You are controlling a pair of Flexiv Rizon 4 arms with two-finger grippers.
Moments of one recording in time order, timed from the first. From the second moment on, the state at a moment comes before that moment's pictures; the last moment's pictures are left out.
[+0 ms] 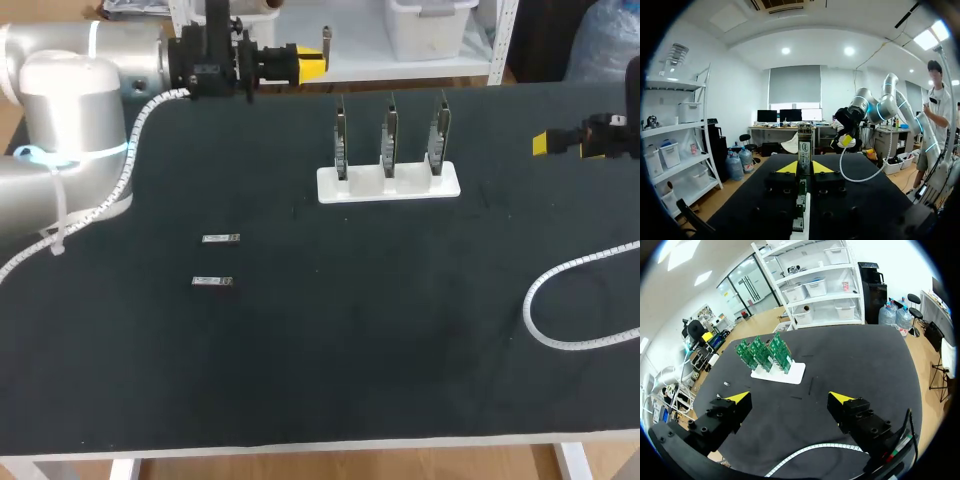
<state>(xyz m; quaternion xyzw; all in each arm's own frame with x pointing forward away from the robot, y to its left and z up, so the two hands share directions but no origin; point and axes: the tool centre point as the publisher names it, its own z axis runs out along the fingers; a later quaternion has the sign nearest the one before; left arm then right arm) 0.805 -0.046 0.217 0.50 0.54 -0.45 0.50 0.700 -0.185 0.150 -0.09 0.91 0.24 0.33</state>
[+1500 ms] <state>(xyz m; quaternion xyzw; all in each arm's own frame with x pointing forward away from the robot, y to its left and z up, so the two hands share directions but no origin) 0.821 -0.057 0.203 0.49 0.55 -0.46 0.49 0.700 -0.185 0.150 -0.09 0.91 0.24 0.33</state>
